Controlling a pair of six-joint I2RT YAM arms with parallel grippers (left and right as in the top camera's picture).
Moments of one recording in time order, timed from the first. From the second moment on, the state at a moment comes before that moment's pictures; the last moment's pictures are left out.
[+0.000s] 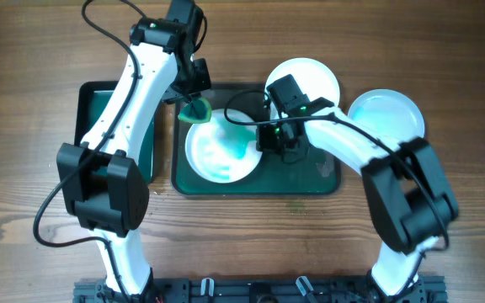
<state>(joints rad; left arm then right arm) -0.28 2.03 1.88 -1.25 -0.01 -0.49 0.49 1.93 1.21 -0.55 -0.31 0.54</state>
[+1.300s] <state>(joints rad) -0.27 2.03 1.88 -1.23 0.00 -0.48 0.99 1.53 1.21 -0.61 1.37 0.03</state>
